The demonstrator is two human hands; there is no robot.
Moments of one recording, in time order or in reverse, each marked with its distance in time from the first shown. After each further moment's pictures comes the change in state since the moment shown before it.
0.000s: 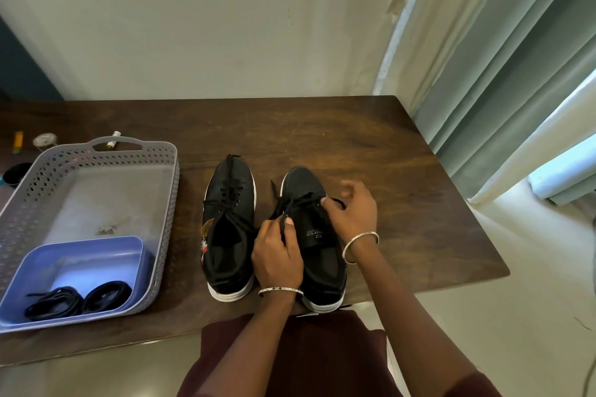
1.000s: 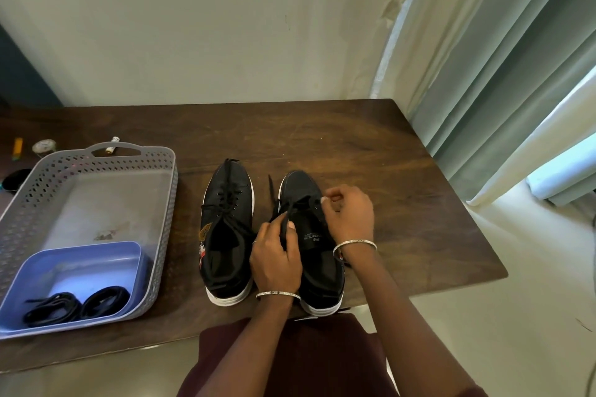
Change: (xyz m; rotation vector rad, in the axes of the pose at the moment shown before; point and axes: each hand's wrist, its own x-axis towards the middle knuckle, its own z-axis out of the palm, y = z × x) left_hand -0.001 0.007 -0.005 -0.005 -0.023 0.001; right_hand -0.001 -0.008 -0.002 -0.188 0.037 -0.261
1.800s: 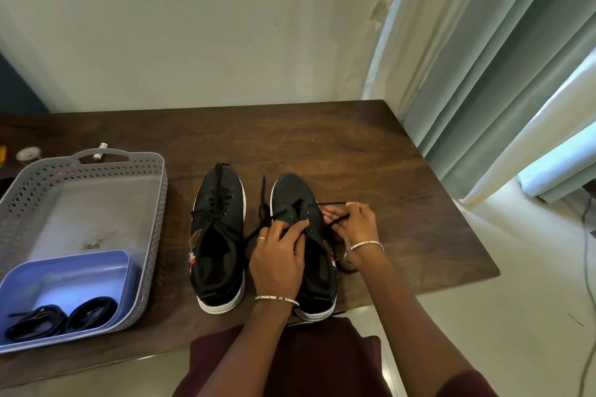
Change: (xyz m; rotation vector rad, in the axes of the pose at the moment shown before) left_hand 0.001 0.000 0.013 0.312 -0.091 0.295; right_hand 0.005 0.029 0.000 1.180 -0.046 0.665
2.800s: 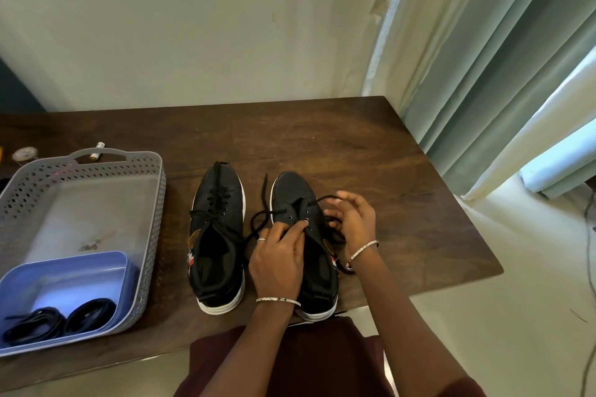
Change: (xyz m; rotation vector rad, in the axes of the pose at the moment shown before) left_hand -0.003 -0.003 0.004 0.038 0.058 0.022; right_hand 0.004 0.008 -0.002 -0.189 0.024 -0.139
